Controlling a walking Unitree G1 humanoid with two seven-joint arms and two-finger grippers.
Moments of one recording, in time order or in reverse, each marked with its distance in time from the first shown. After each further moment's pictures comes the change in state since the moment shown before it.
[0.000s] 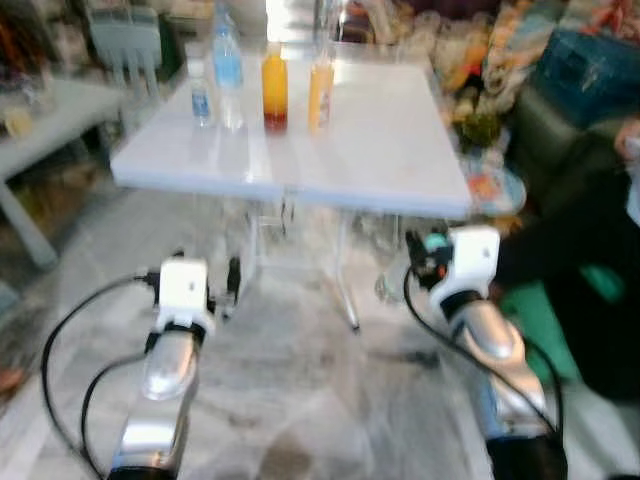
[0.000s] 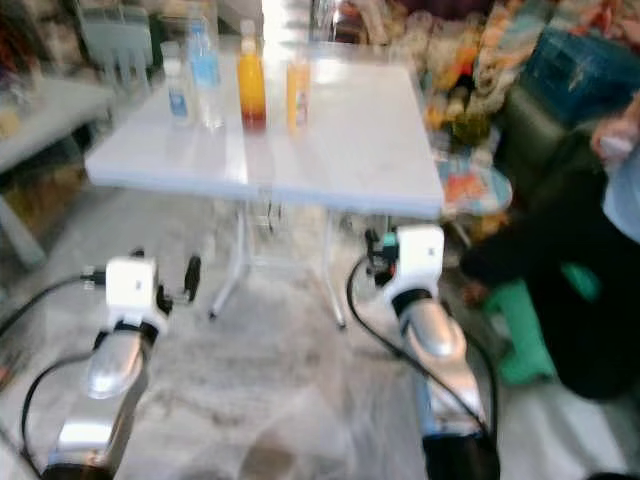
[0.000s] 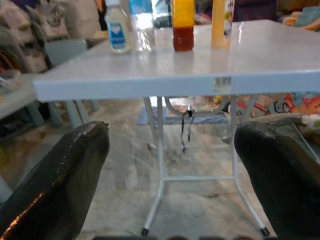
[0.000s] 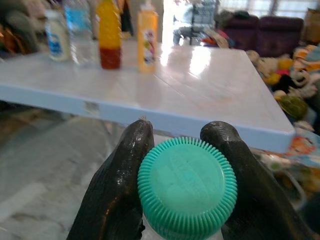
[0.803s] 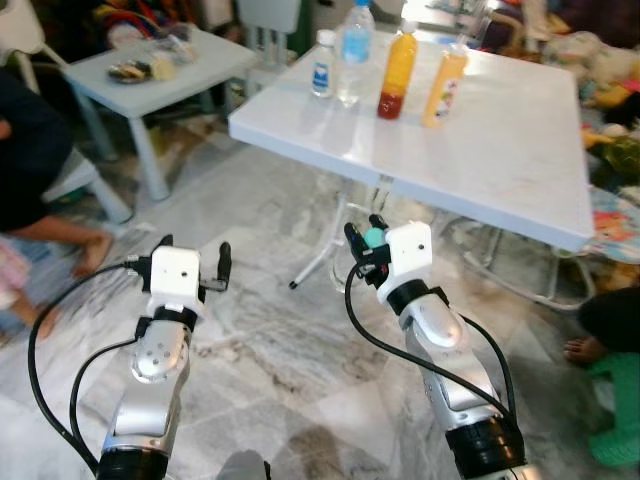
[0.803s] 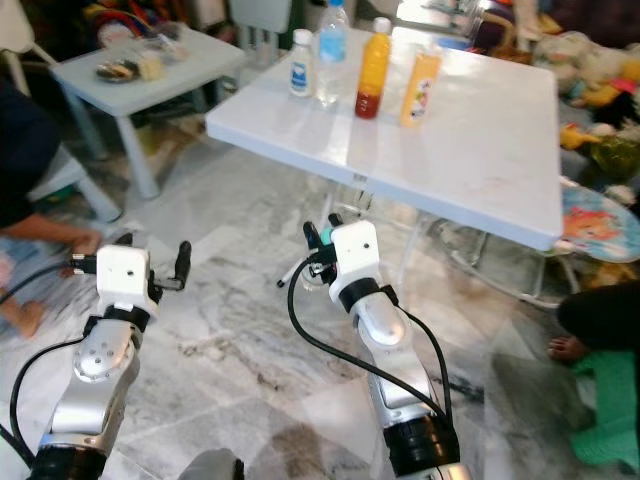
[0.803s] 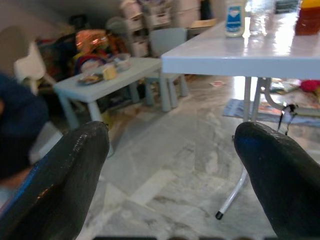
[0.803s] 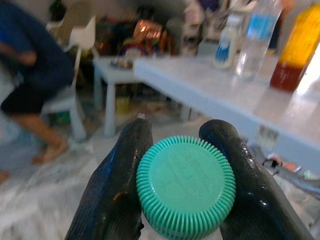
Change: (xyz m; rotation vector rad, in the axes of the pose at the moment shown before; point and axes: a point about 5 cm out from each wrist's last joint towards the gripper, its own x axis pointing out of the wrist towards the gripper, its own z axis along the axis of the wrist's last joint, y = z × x) left arm 0.003 -0.008 0.008 0.001 -0.053 0.003; right arm 0.005 0.032 -0.010 -0.118 -0.028 0.162
